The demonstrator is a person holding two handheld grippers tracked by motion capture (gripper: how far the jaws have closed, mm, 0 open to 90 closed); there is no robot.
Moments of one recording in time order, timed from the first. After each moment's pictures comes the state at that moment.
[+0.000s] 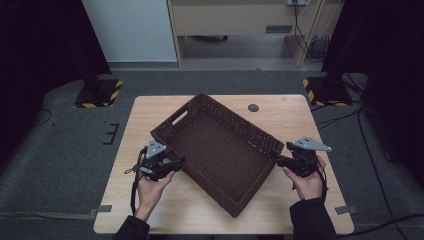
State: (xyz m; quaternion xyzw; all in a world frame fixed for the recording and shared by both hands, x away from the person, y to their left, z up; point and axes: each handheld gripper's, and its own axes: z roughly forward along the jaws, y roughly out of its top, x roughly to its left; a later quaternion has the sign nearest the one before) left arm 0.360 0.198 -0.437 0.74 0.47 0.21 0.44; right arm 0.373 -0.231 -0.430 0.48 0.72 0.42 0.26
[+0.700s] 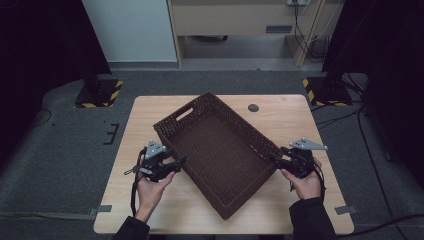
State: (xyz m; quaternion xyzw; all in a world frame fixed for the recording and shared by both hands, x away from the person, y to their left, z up) left arm 0.354 0.196 -0.435 0.73 0.47 0.20 0.45; right arm 0.376 -0.228 -0.444 0.48 0.74 0.43 0.20
